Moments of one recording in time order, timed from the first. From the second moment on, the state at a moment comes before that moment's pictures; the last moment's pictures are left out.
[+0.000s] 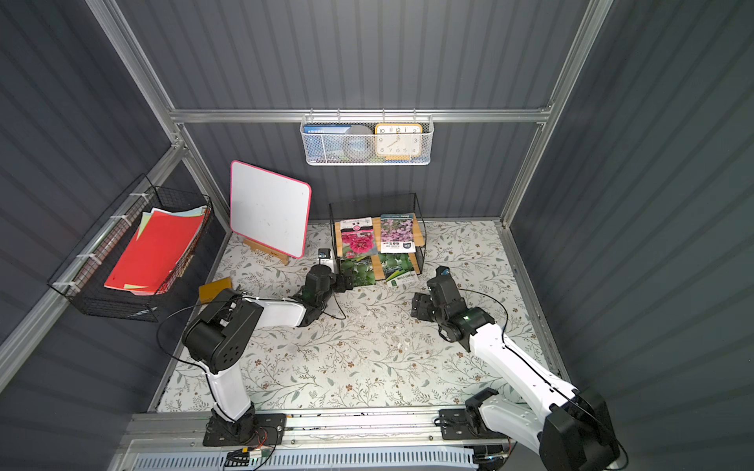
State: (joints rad) left arm -0.52 1.85 0.85 0.62 -0.26 -0.31; right arm 0.44 1.09 0.71 -0.43 0.10 0.54
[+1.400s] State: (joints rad) left arm -0.62 1.40 0.93 0.32 -0.30 -0.48; right arm 0.60 1.32 0.90 -0.15 0.31 1.13
